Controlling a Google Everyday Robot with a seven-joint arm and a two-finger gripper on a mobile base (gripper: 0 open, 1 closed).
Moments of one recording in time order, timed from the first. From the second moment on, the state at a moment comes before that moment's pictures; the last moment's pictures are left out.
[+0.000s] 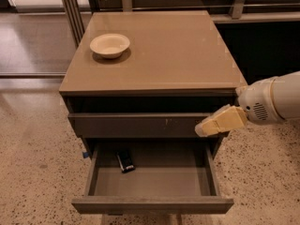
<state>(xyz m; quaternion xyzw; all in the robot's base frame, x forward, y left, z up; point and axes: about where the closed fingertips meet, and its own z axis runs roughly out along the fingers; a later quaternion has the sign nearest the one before) 0.475 -0.174 0.854 -0.34 0.86 0.16 0.34</state>
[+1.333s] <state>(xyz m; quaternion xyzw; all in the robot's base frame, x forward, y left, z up) 0.515 -0.157 0.749 -0.27 0.83 0.17 0.46</state>
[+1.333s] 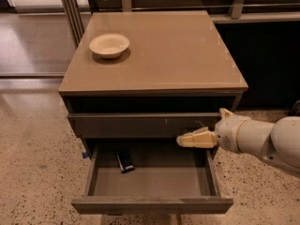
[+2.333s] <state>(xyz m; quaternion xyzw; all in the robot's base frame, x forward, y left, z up) 0.499 -0.126 0.672 -0.15 0.83 0.22 0.48</state>
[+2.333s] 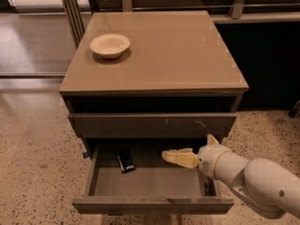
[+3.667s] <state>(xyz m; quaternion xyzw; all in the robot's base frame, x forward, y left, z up) 0.490 -0.093 0.623 -0.17 0.82 0.18 0.52</state>
